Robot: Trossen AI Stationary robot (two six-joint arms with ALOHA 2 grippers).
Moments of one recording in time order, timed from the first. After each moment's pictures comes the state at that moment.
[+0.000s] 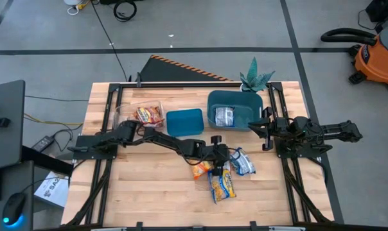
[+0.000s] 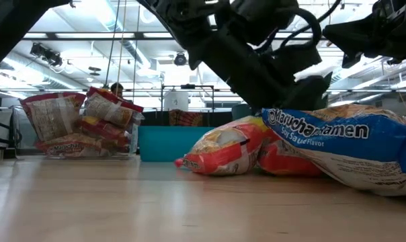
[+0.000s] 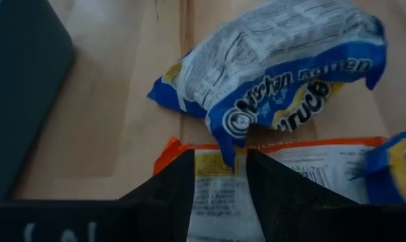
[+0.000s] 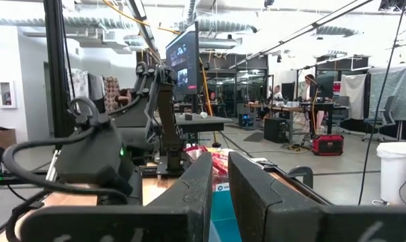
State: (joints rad) left arm -0.16 2.31 1.64 0.00 -0.23 0.01; right arm 0.05 0.06 0.01 0.32 0.16 -0.05
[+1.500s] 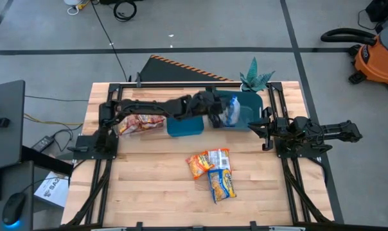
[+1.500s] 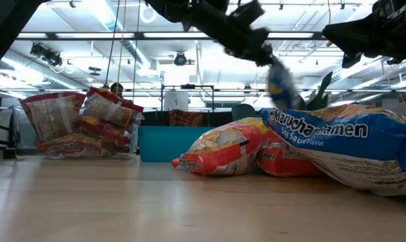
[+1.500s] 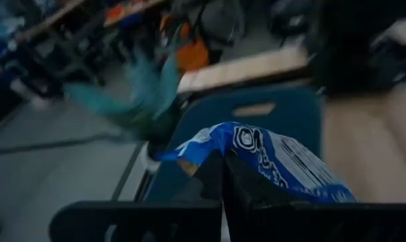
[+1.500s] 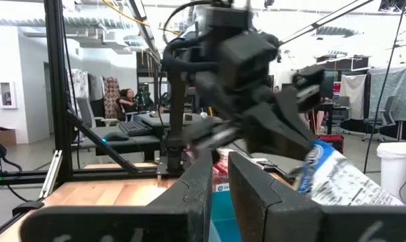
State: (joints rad) left arm 0.15 2.02 1.64 0.04 -0.24 0.35; right arm 0.05 0.06 0.01 0.32 0.16 -0.05
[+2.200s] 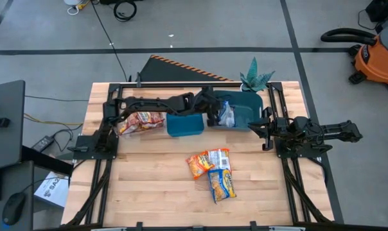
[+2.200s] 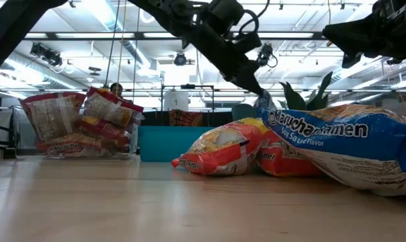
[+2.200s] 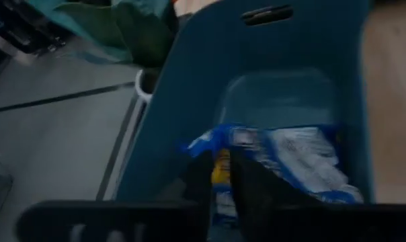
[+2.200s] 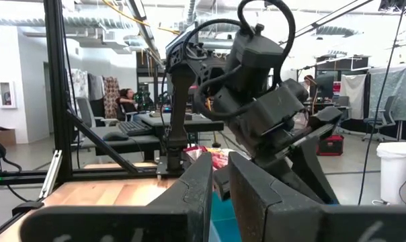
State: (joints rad) left arm 0.20 2.07 1.64 -0.11 -0.24 0.37; right arm 0.05 0.06 0.01 0.32 0.16 -0.05
